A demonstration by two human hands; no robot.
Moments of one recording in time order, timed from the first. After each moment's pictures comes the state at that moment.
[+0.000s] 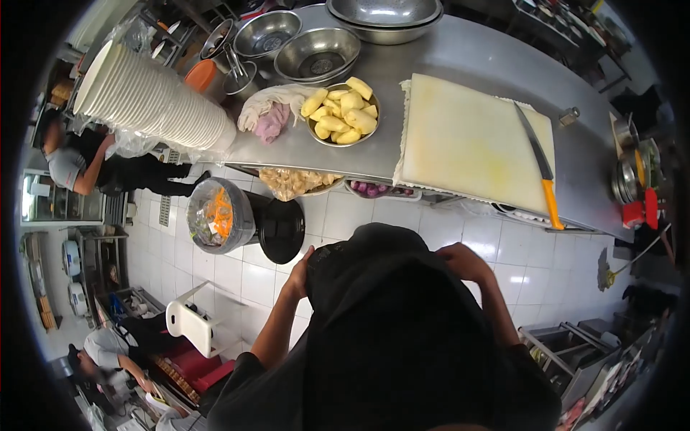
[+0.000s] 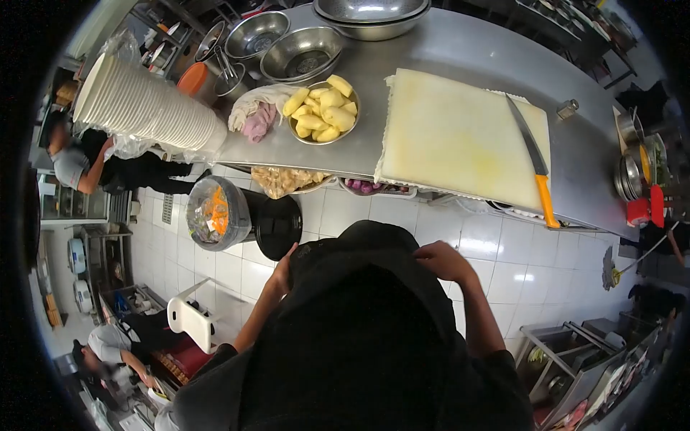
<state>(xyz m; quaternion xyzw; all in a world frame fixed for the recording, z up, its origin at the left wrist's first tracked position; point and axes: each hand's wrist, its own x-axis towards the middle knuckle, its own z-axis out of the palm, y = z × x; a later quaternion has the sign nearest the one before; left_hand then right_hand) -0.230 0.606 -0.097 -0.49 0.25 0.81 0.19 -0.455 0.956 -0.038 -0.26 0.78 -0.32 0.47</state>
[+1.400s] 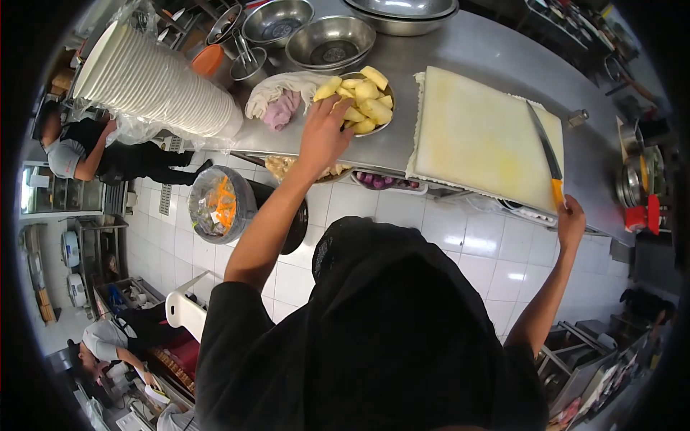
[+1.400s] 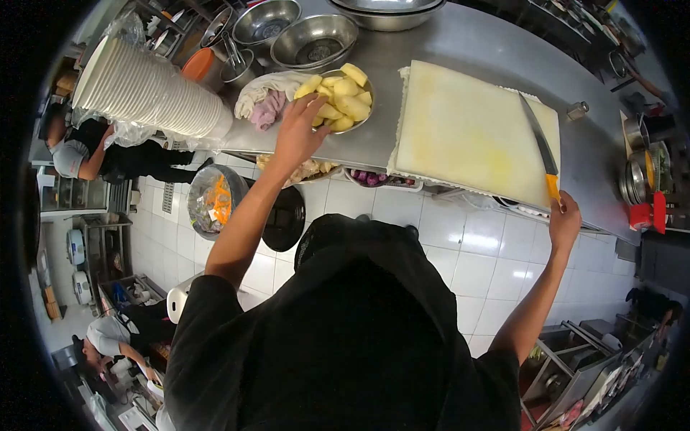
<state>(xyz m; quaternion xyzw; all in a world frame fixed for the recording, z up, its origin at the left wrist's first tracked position) -0.469 0.558 0.019 -0.01 0.94 0.19 -0.27 -0.574 1.100 0.013 0.03 0.97 -0.21 -0.09</state>
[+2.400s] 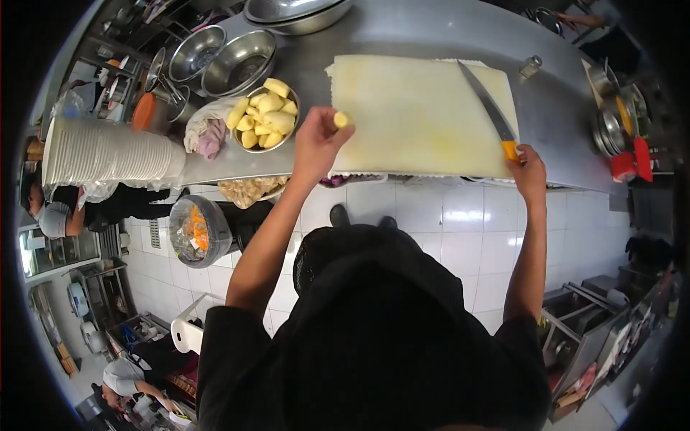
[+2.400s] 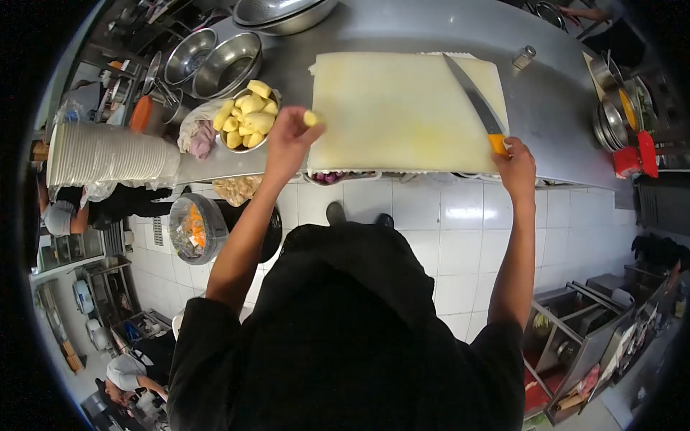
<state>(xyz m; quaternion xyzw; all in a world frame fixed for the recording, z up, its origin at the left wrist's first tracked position) -0.524 0.710 0.006 -0.07 0.76 0.63 -0.13 -0.613 1.127 -0.018 -0.03 0.97 -0.25 -0.03</state>
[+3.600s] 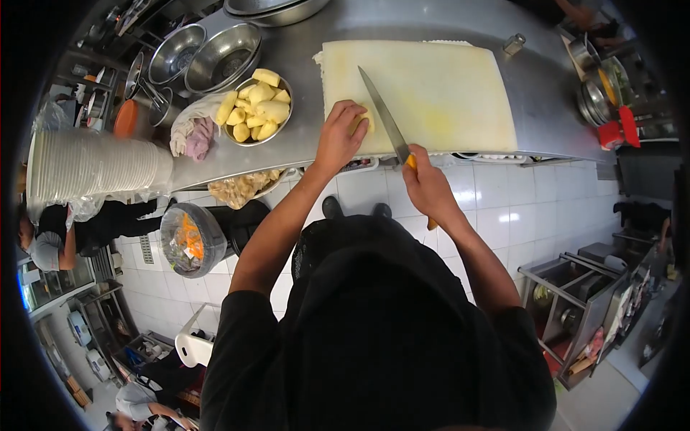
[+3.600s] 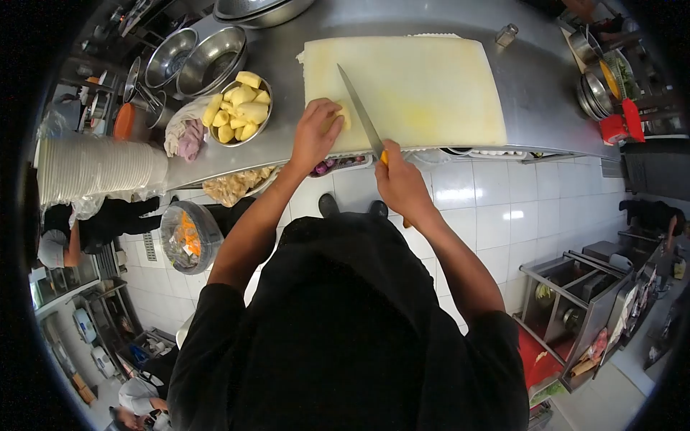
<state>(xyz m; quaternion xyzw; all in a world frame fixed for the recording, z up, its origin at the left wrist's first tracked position) -0.539 0.718 -0.061 0.11 0.86 0.44 -0.24 -0.489 0.931 0.001 -0.10 0.90 -0.39 0.16</state>
